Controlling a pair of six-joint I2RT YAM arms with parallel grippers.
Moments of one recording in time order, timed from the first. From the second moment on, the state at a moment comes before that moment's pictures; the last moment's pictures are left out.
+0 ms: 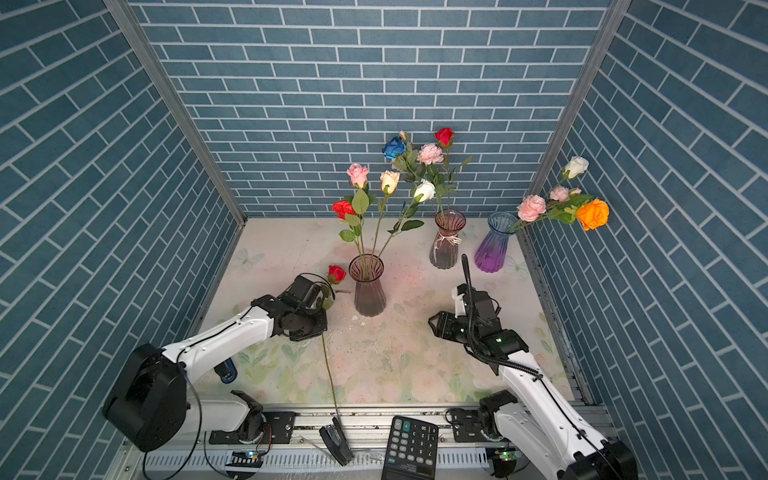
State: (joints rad) left arm -0.49 1.30 0.80 -0.67 0.06 -0.74; right arm 0.39 0.85 0.58 -0.50 -0.33 0.58
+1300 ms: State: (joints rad) left arm -0.61 1.01 1.26 -0.32 0.50 -0.54; right arm 0.73 1.28 1.45 -0.33 -0.82 0.55
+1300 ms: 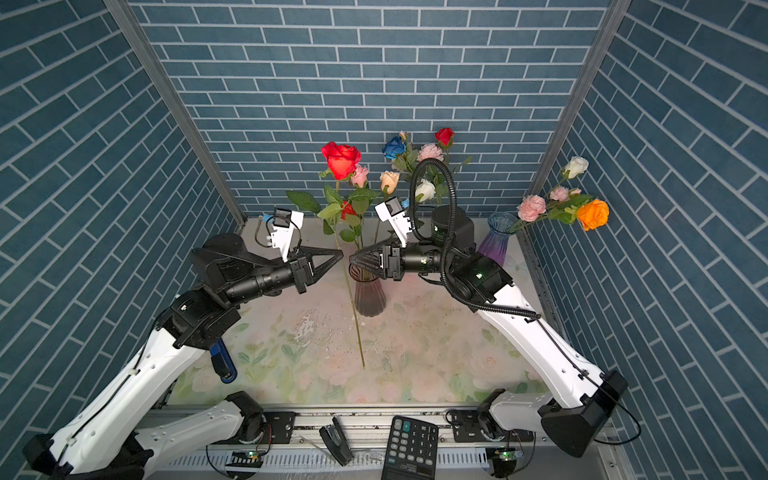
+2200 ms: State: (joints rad) left arm -0.61 1.01 1.25 -0.27 0.49 -0.61; right arm 0.77 1.36 1.52 -0.37 -0.81 0.52
